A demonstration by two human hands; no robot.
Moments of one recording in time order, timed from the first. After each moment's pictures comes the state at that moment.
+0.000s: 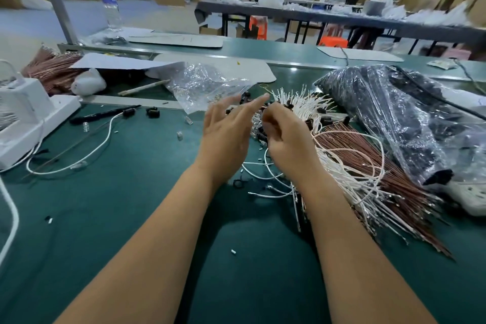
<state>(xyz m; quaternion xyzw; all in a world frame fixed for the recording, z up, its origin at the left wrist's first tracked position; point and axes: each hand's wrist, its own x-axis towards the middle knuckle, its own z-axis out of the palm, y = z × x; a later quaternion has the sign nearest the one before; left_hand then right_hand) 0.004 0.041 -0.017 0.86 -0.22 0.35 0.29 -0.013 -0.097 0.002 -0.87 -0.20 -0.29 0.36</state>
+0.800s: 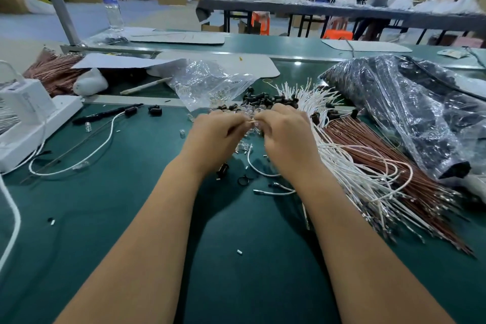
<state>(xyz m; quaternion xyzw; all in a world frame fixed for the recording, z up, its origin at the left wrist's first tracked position) 0.012 0.072 -0.013 0.89 -0.25 0.24 0.30 -0.009 -0.085 -0.003 -0.92 -0.16 -0.32 0.19</state>
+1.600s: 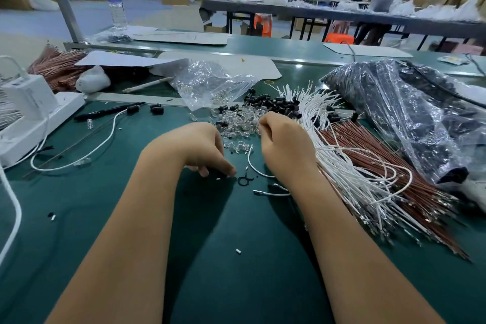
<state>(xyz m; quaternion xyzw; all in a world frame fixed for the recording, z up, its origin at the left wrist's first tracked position) 0.007 0.097 0.016 0.95 -0.08 -0.17 0.24 -0.011 -0.080 -0.008 -0.93 -0.12 -0.27 0.24</state>
